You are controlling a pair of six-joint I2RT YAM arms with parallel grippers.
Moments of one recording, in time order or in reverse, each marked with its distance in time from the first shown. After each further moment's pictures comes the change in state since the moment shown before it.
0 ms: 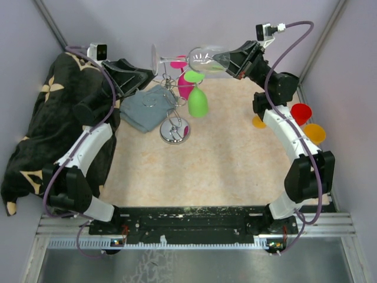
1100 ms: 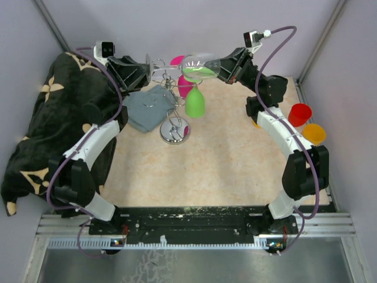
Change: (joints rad) left arm -0.077 0.077 0.049 0.098 -0.161 -0.143; right arm 0.044 0.037 -0.051 0.016 -0.006 -0.002
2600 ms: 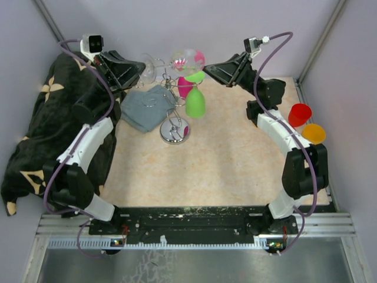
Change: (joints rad) left arm 0.045 -0.031 0.082 0.000 0.065 -0.020; right arm -0.026 0.012 -0.065 0.008 0.009 -0.022
